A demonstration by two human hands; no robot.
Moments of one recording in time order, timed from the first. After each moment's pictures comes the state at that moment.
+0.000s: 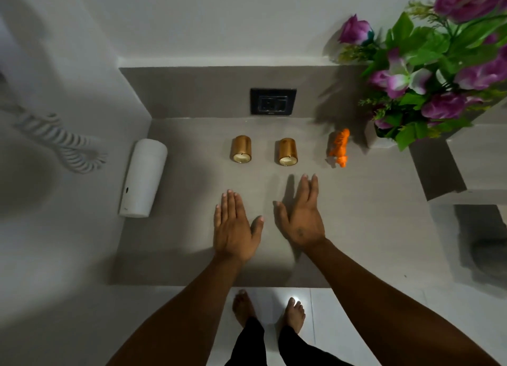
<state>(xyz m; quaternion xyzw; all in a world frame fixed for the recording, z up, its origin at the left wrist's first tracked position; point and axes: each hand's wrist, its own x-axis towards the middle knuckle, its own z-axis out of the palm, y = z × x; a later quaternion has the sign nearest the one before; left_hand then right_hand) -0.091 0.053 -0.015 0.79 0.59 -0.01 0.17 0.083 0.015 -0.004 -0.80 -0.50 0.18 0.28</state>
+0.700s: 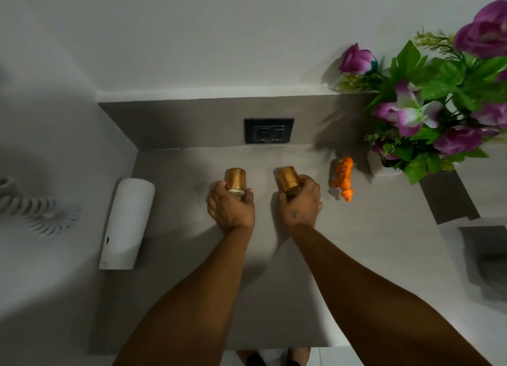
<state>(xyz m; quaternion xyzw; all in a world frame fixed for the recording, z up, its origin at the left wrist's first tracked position) -0.016 0.184 0.003 0.57 0.73 0.30 0.25 0.113 0.138 -0.009 -0.86 -0.31 0.16 0.37</state>
